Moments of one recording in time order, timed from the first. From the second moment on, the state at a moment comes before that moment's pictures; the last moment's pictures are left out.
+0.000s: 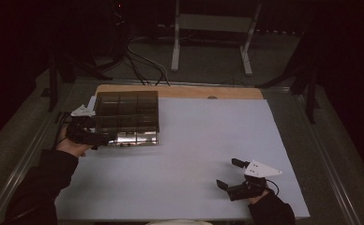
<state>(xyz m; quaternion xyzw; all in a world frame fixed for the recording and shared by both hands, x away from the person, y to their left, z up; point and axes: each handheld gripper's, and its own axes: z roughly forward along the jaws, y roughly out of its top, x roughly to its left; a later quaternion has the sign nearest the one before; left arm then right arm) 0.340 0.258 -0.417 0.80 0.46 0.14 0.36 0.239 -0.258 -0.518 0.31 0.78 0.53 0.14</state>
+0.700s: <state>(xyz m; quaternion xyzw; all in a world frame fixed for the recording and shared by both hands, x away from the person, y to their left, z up) 0.330 0.237 -0.411 0.81 0.40 0.13 0.42 0.237 -0.260 -0.517 0.32 0.77 0.53 0.14</state>
